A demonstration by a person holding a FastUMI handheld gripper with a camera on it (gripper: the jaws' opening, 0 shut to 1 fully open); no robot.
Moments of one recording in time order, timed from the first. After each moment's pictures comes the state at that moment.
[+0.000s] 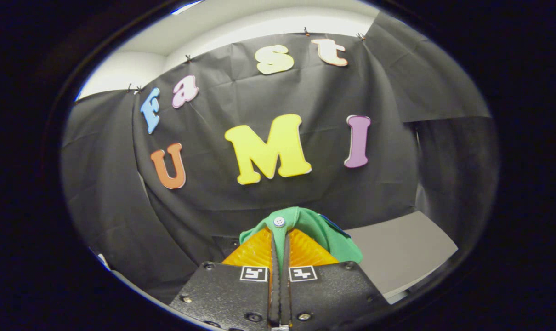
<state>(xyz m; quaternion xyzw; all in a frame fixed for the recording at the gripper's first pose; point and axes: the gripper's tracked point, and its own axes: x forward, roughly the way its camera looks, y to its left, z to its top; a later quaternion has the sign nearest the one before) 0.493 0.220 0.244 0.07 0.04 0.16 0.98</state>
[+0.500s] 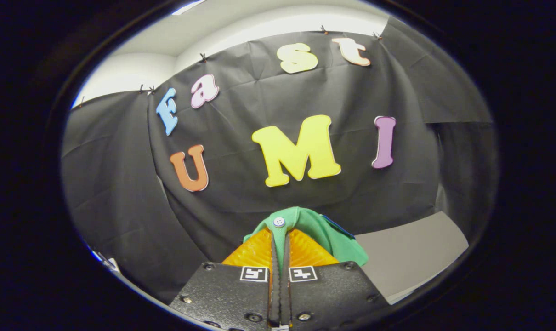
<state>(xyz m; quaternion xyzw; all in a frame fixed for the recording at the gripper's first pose) 0.486 0.276 0.249 0.07 0.07 0.20 0.97</state>
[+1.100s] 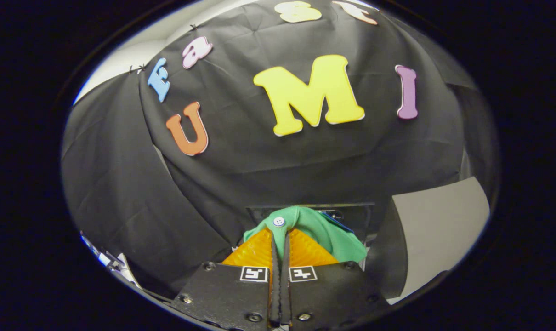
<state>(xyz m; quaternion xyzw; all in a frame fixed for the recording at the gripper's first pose) 0.515 0.321 0.163 0.07 0.21 0.22 0.95</state>
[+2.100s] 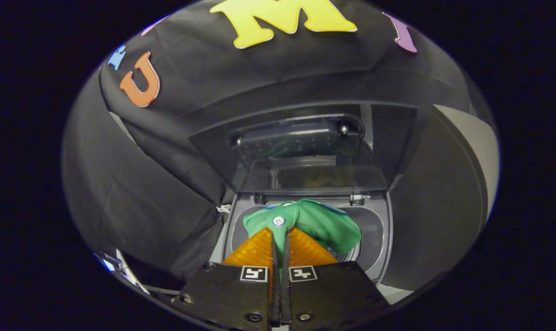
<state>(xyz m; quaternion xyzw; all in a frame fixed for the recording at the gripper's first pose) 0.580 0.340 -0.015 0.06 0.40 0.16 0.90</state>
